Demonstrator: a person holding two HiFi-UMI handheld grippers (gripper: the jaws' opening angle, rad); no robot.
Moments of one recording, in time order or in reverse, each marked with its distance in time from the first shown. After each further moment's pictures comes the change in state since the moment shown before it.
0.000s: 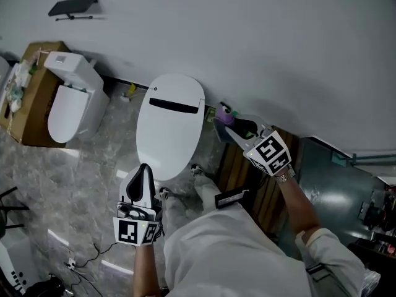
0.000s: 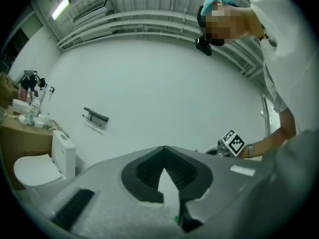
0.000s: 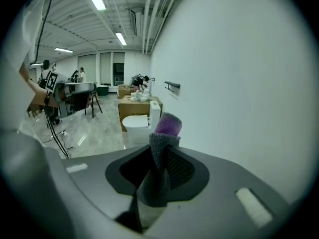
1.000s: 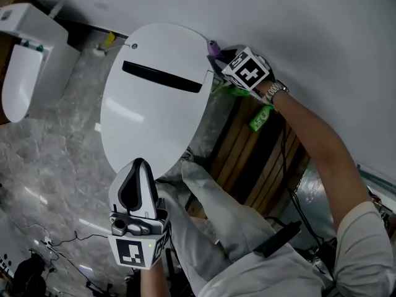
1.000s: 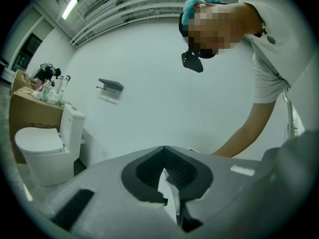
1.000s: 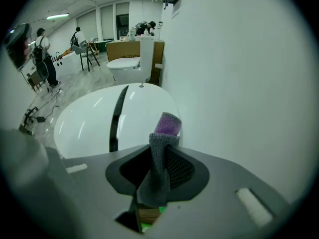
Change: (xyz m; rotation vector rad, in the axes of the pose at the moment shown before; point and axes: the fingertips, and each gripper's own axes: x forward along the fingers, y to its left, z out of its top) left arm 0.152 0.087 -0.228 -0.049 0.072 0.198; right arm 0.395 -0.206 -0.268 -0.155 0.489 0.107
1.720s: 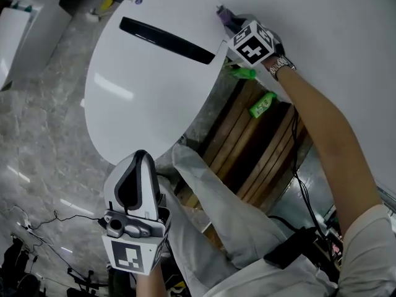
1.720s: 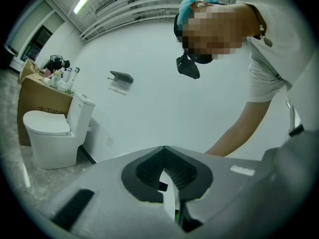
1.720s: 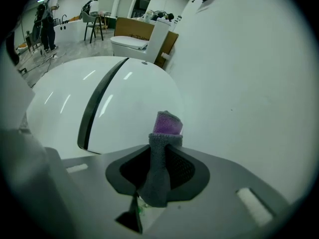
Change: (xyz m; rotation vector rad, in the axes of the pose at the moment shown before) left arm -0.025 0.018 -0.086 -0.082 0.019 0.040; right arm 0.081 -0.007 -0.018 -0.234 0.057 -0.195
